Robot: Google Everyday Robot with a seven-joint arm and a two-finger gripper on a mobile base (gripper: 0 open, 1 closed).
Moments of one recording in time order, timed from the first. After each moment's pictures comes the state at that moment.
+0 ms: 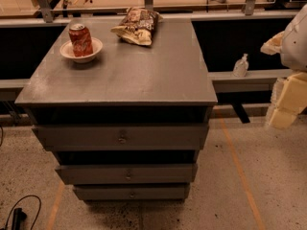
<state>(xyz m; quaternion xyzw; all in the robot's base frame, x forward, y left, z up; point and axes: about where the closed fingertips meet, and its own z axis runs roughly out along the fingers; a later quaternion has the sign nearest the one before) 0.438 -0.217 0.976 -0.60 0.78 -0.03 0.16</state>
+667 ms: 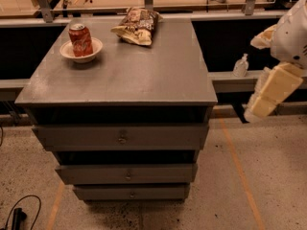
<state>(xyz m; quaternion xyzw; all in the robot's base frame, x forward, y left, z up) 0.460 -0.193 0.981 -0.58 0.78 0.01 0.22</state>
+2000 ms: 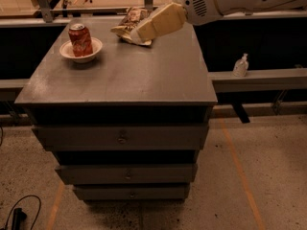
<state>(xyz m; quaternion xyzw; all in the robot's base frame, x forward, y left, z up) 0.591 -0.006 1.053 -0.46 0.71 0.23 0.48</state>
